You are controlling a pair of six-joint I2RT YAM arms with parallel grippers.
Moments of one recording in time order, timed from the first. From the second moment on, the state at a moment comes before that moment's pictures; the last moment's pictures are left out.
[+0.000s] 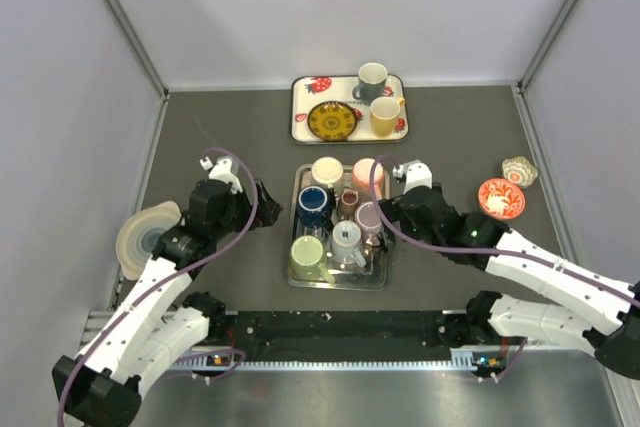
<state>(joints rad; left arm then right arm) -0.39 0.77 0.65 -0.45 0.04 -0.53 0.92 0.95 0.81 -0.62 0.43 0.40</state>
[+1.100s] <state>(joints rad) -0.39 0.74 0.59 -0.41 0.13 -0.53 0.94 1.29 0.83 -0.59 0.34 0.37</state>
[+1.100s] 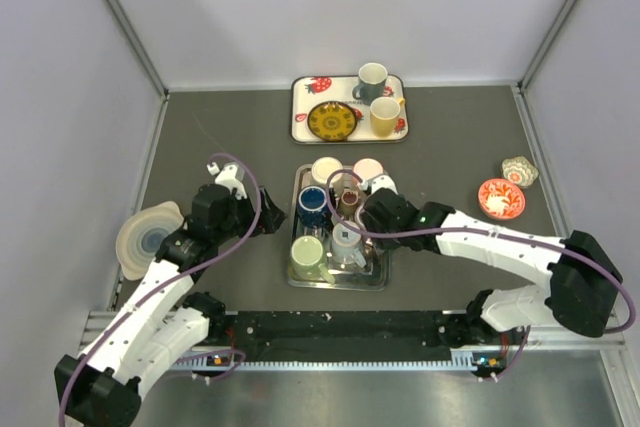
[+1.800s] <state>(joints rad) -0.39 0.74 0.57 -0.40 0.13 -0.53 0.94 1.42 0.90 -0.59 0.36 0.37</state>
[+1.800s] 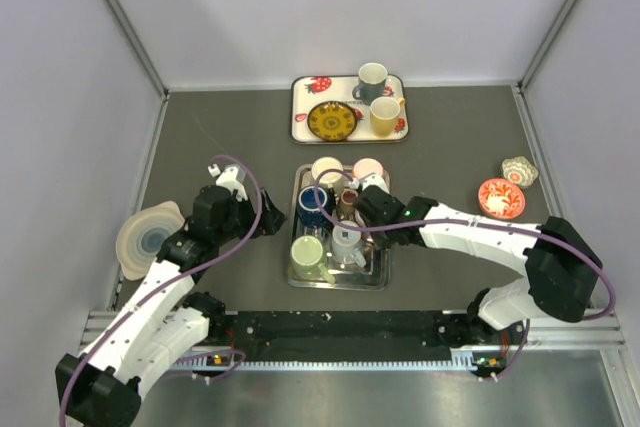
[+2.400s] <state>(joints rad) -0.39 0.74 0.57 -0.40 0.14 -0.53 0.95 1.37 0.90 -0.64 0.39 0.36</state>
